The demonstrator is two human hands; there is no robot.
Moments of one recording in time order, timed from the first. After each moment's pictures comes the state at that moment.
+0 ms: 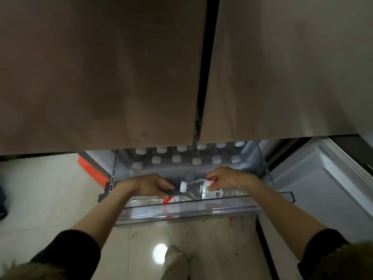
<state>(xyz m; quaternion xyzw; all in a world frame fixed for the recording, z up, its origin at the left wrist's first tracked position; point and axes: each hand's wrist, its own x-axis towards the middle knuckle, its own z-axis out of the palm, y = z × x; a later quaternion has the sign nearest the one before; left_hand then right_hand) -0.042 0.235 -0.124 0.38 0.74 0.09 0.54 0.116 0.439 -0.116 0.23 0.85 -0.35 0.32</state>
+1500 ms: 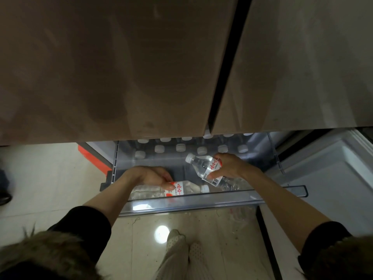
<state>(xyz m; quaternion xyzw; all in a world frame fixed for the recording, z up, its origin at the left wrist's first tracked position) -0.051 0.244 -0.149 0.37 0.72 0.01 0.58 0.107 0.444 -0.147 0.28 0.87 -0.34 0.24</state>
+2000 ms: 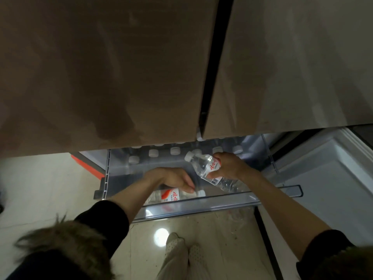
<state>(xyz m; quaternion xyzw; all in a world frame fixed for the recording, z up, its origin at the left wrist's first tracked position) -0.021 0.300 -0.159 0.45 0.67 0.02 0.59 0.112 0.451 -0.146 0.28 0.89 -0.29 0.20</state>
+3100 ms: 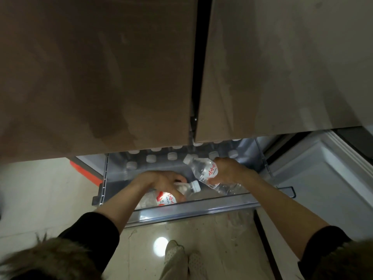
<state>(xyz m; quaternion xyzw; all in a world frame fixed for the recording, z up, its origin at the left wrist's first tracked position) -0.031 0.287 -0.146 0.41 0.70 0.04 0.58 0.115 0.453 -0.137 0.27 0.91 -0.24 0.23</state>
